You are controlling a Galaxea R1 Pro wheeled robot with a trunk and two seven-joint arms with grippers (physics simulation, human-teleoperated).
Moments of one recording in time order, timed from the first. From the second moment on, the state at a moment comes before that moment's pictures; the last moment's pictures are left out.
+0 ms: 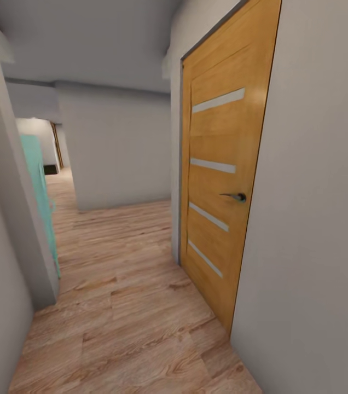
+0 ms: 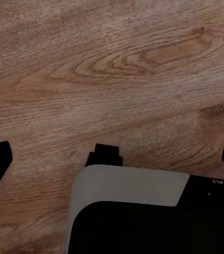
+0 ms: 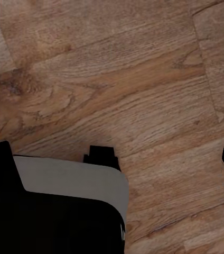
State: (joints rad) left arm -0.23 0.02 -0.07 0.00 0.22 -0.01 0.03; right arm -0.22 0.00 0.59 0.03 -0.47 -0.07 -0.04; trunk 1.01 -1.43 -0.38
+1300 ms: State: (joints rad) left arm -0.23 0.02 -0.07 0.00 0.22 -0.01 0.03; right arm -0.22 0.00 0.59 0.03 -0.47 -0.07 -0.04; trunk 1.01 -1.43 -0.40
